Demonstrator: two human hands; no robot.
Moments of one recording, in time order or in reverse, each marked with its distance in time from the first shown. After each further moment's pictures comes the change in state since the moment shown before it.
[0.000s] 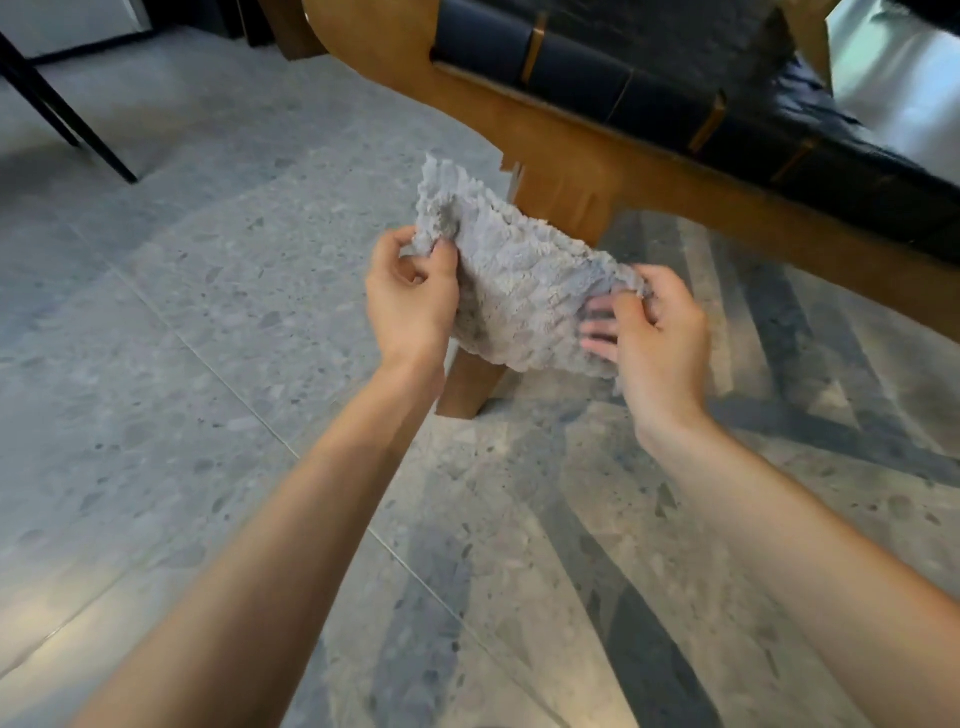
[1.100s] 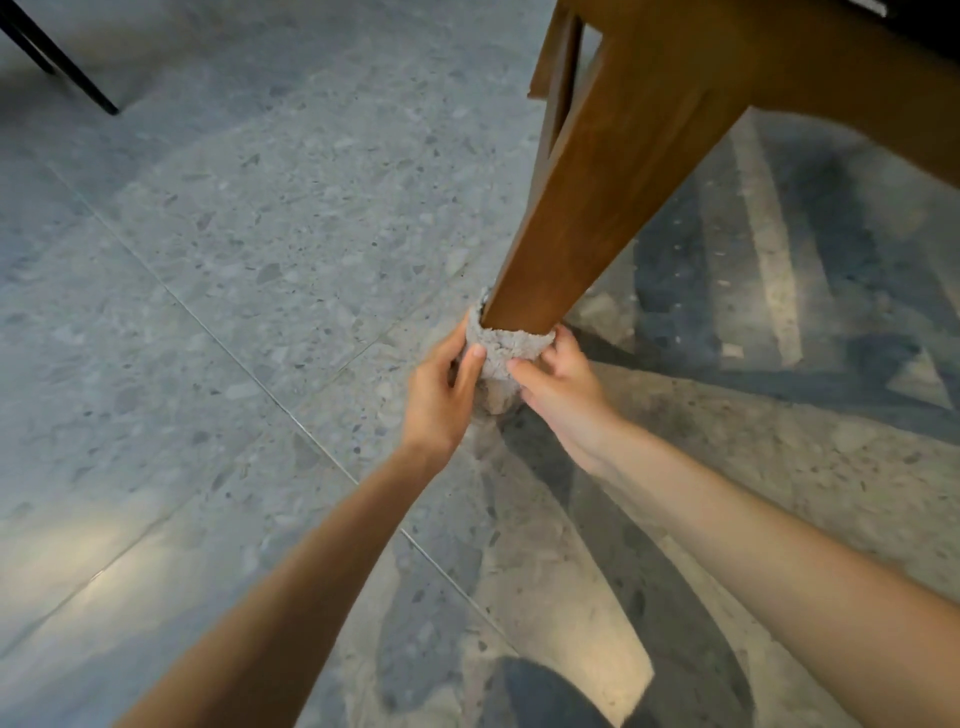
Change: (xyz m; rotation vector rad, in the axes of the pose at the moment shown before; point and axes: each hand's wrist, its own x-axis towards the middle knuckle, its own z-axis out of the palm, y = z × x) left_hand -0.004 -0.143 -0.040 0.289 -0.415 0.119; right_hand -0.020 0.100 0.081 0.219 -0.489 0.495
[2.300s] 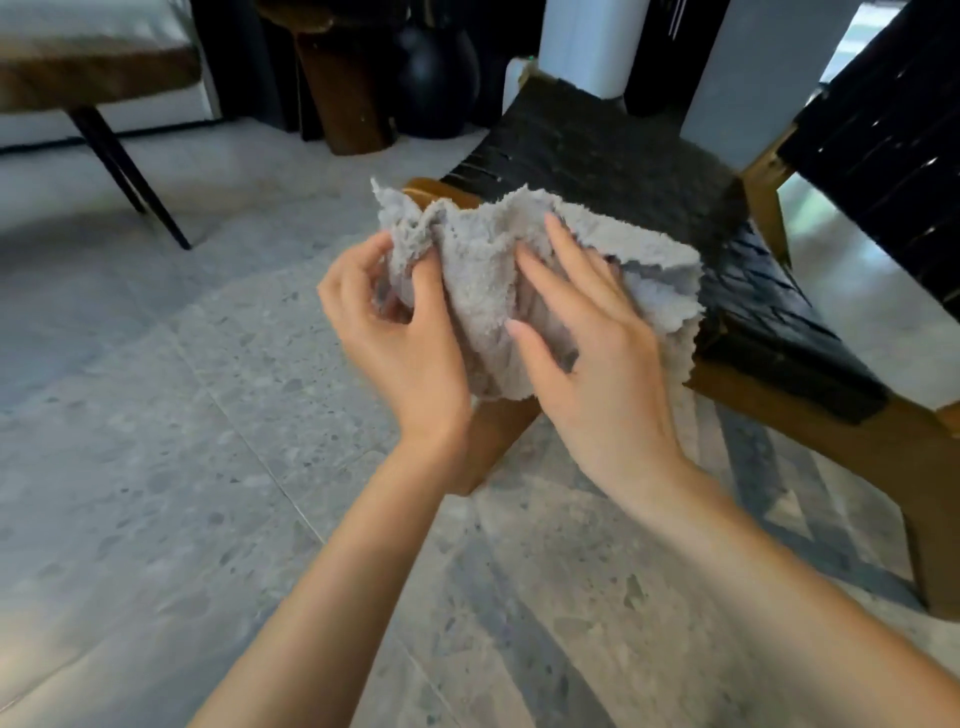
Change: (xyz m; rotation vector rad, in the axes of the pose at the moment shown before) left_hand 0.009 0.236 -0.027 -0.430 0.904 0.293; right_hand -0.128 -0.204 -0.001 -0.963 0.244 -1.034
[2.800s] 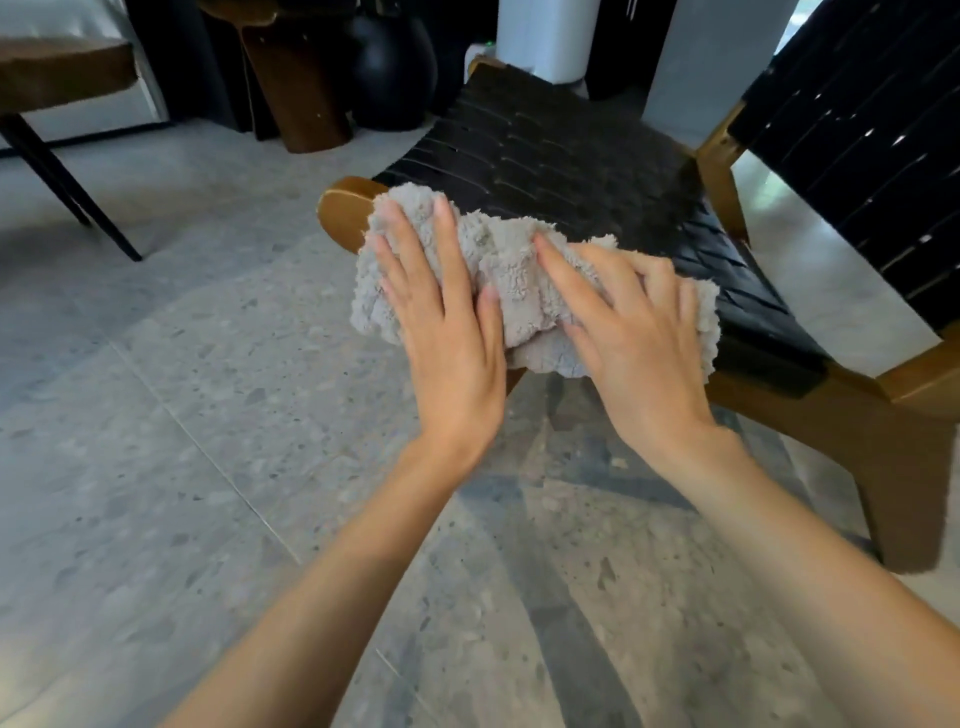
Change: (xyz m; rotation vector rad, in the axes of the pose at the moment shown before) left_hand -0.033 -0.036 0.034 0.456 -0.531 0.448; right_hand -0.004 0.083 -0.023 -0.673 0.058 -0.128
